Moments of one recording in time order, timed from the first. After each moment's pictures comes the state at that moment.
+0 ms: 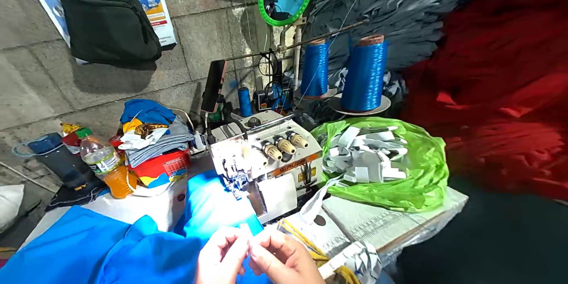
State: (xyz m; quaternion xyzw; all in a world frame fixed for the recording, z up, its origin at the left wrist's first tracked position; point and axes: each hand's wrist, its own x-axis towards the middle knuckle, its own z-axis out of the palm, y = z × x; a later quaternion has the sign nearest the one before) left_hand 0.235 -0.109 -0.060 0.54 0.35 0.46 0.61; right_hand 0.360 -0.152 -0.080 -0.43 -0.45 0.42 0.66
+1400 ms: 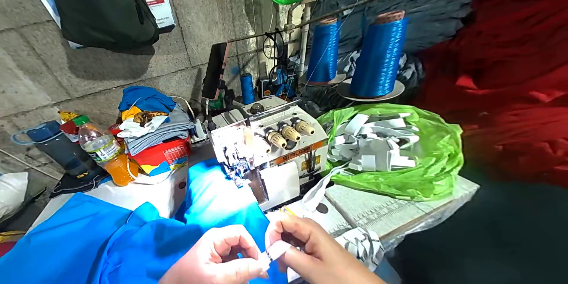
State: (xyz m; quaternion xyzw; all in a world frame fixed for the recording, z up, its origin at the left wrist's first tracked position) left_hand 0.199 -0.057 -0.064 0.74 0.04 0.21 0.64; right_hand 0.419 -0.143 -0.089 -0.38 -0.69 0.35 0.50
